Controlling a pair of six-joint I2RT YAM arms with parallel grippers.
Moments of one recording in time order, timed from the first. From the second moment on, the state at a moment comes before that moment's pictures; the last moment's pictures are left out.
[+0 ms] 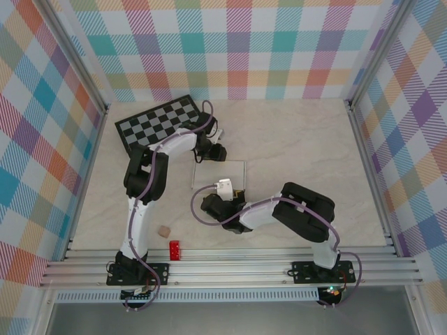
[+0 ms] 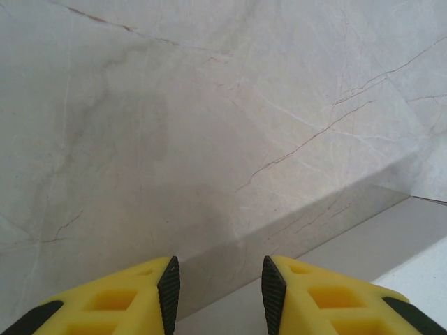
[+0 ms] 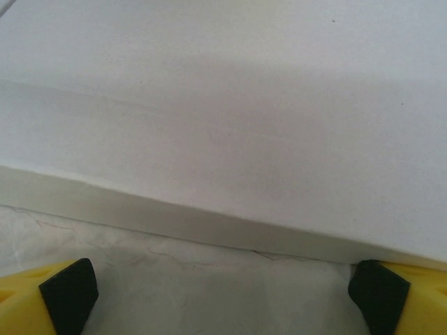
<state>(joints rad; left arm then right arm) -0.44 2.26 1.77 -0.72 0.30 -0.19 1.13 1.95 0.92 0.14 0.71 0.70</state>
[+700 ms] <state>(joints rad) -0.45 2.48 2.19 -1.13 0.39 -0.19 1.06 1.77 0.92 -0.20 0.54 0.79</state>
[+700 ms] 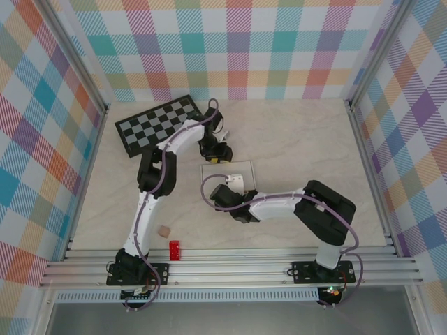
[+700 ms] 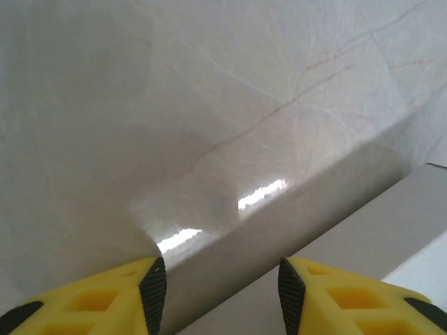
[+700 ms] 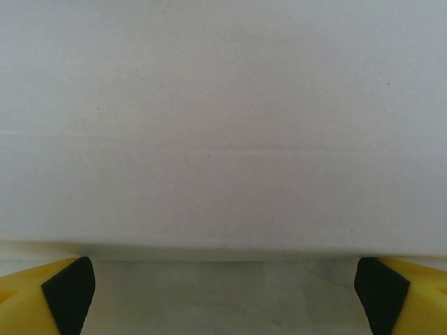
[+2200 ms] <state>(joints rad) 0.01 1.27 0.35 0.30 -0.12 -0.24 0.02 1.38 0.61 0.12 0.10 0.16</state>
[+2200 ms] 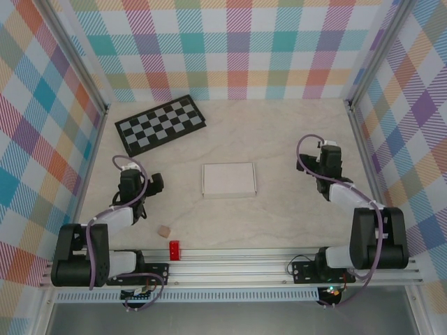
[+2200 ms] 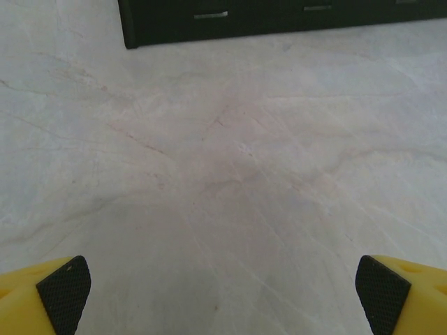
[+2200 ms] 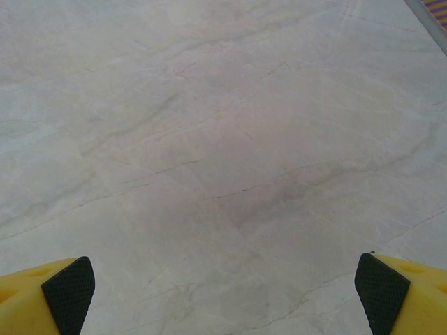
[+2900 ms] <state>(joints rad) -0.05 1.58 0.41 0.71 -0.02 -0.12 -0.02 1.53 0.40 0.66 -0.15 0.08</state>
